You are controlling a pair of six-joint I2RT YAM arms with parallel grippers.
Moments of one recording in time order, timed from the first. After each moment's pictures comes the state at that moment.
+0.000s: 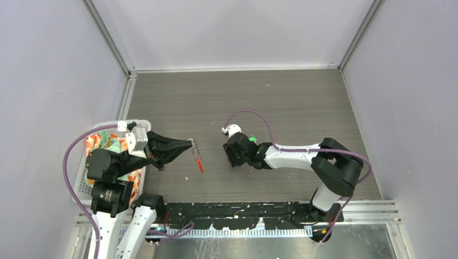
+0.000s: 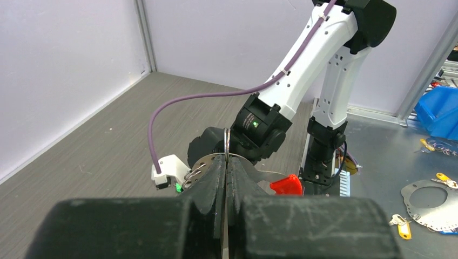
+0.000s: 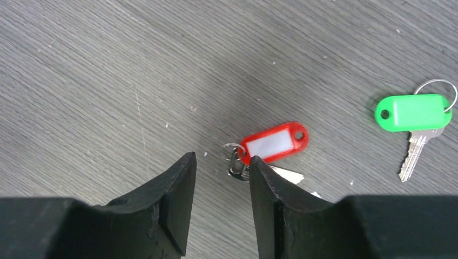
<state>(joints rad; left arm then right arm) -0.17 0.44 0.88 -0.14 1.00 -0.26 0.98 1.63 0.84 -0.04 0.18 0.36</state>
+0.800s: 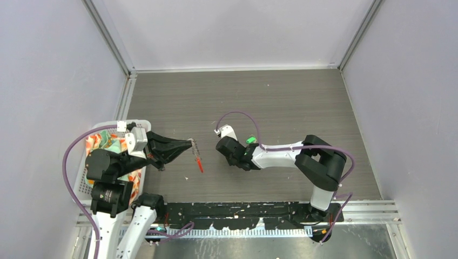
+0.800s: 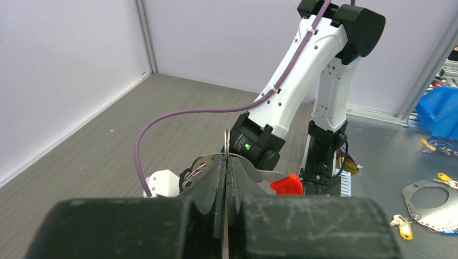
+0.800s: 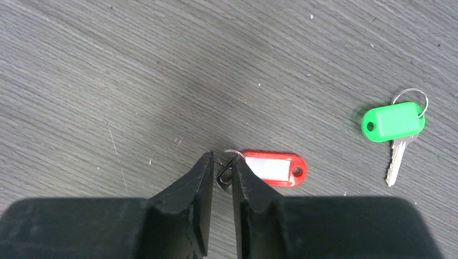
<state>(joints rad) -0.17 0.44 0.88 -0.13 1.00 -0.26 1.06 1.78 0.98 -0.12 0.43 0.39</state>
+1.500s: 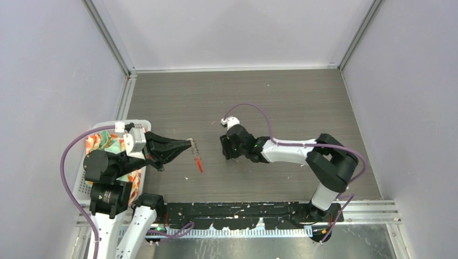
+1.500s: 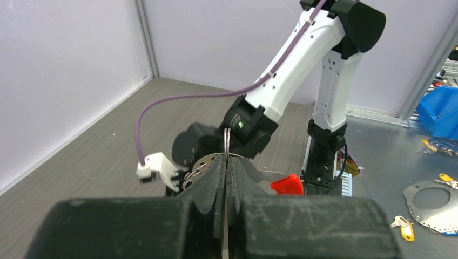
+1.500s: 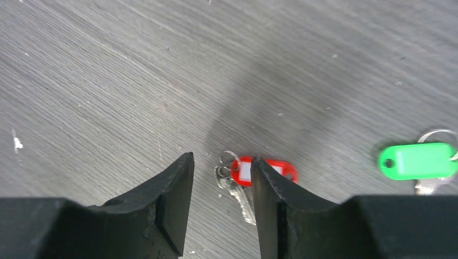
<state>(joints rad) -0.17 0.44 0.90 -0.13 1.00 -0.26 0.96 1.73 0.95 -0.01 0.18 0.40</state>
